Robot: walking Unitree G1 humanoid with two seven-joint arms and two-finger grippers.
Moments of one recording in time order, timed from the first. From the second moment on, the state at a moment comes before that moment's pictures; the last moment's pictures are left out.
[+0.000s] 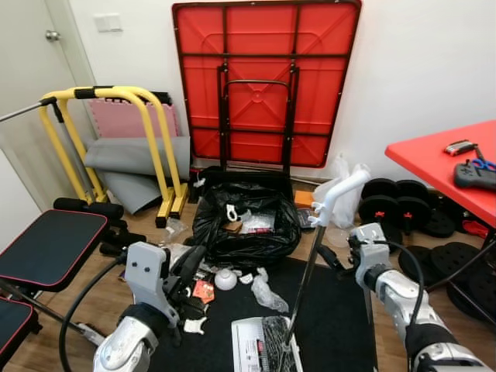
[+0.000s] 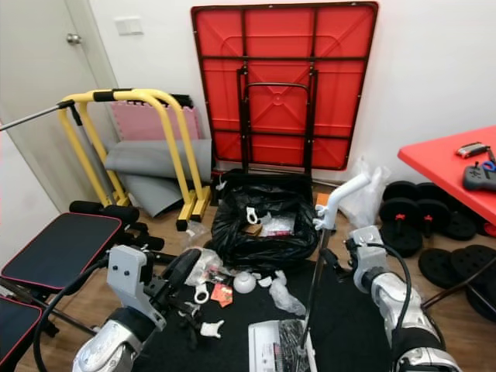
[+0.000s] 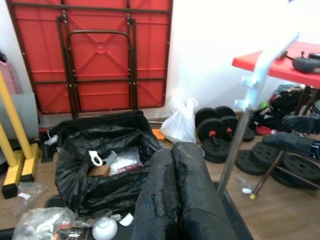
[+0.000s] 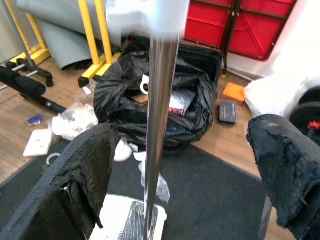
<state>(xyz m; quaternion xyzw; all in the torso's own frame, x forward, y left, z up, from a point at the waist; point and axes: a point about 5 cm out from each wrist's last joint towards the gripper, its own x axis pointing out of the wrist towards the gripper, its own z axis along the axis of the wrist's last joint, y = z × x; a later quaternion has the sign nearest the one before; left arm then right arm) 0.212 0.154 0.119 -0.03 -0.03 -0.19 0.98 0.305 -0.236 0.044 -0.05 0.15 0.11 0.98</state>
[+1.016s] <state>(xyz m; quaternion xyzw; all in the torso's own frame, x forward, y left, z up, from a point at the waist) 0.190 0.150 0.138 -0.02 -0.02 -0.20 0.98 0.348 -0.222 0.079 -0.04 0.13 0.03 0.99</state>
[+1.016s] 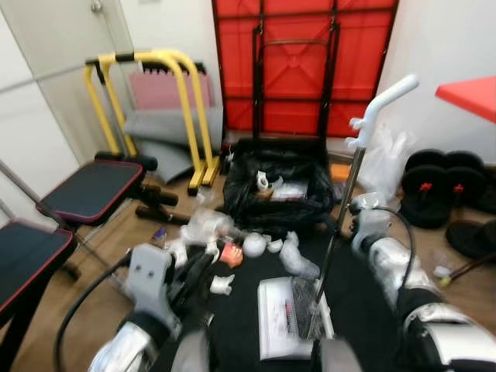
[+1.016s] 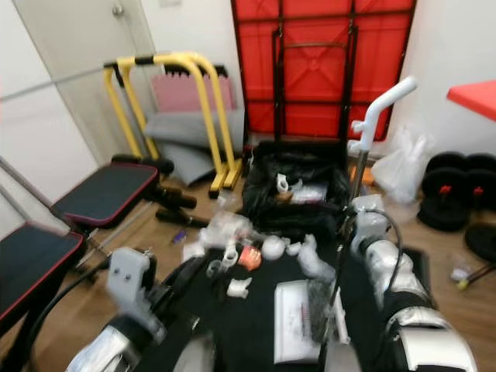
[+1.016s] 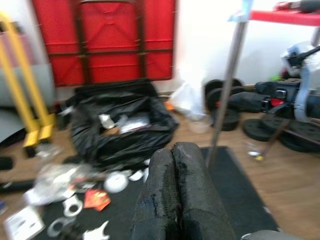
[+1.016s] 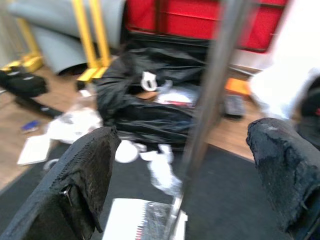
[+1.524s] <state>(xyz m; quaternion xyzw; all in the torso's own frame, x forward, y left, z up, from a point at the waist) 0.176 0.133 0.155 -0.03 -0.02 -0.23 0.97 0.366 -0.205 0.099 -0.02 0.09 0.02 1.00</state>
